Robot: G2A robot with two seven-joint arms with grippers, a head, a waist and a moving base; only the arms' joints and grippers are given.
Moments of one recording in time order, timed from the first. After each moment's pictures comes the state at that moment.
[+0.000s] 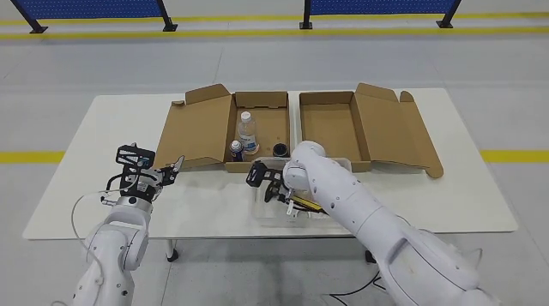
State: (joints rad) left arm 1.61 -1.29 -1.72 -1.83 1.56 -0.18 -0.15; right arm -0.56 -1.63 0.54 -0.71 -1.05 -0.55 1.04
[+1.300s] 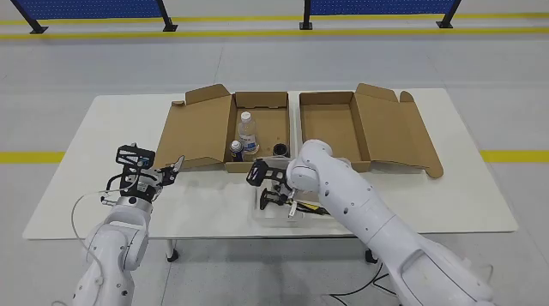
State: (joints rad) left arm 1.61 -1.29 -1.72 -1.83 1.56 -0.18 -0.15; right arm -0.65 -1.54 0.66 -0.96 -1.04 -0.54 1.19
